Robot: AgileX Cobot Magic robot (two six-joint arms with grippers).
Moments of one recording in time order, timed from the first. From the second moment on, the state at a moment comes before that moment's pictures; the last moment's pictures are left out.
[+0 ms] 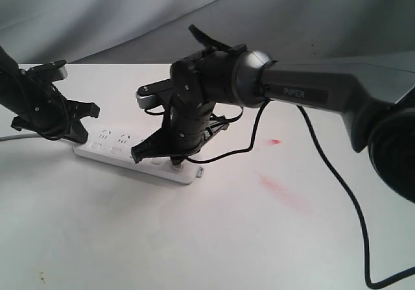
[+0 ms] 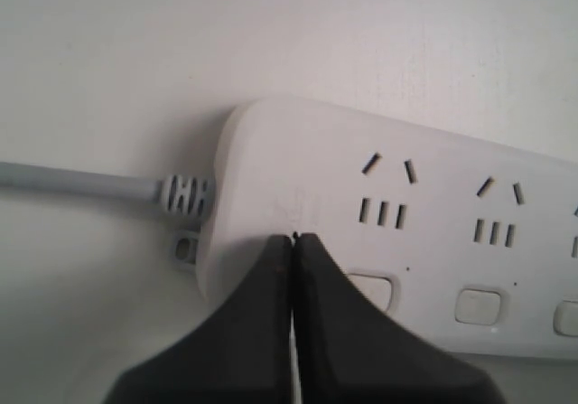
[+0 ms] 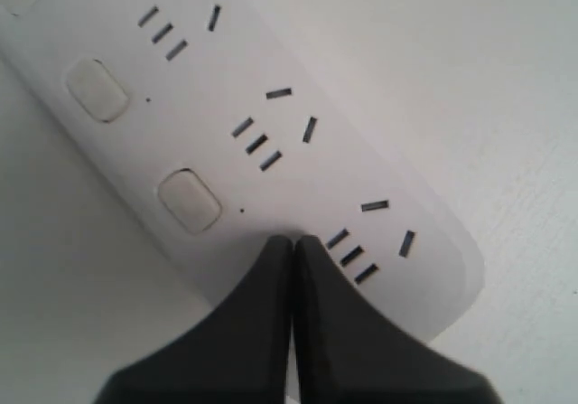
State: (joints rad) left arm 0.00 2.07 -1.32 -0.52 0.73 0.42; right arm 0.87 2.29 -1.74 0.00 0.82 0.20
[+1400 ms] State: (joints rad) left arm 0.00 2.07 -1.32 -0.52 0.72 0.42; right arm 0.95 2.38 -1.96 -0.11 0.93 0.29
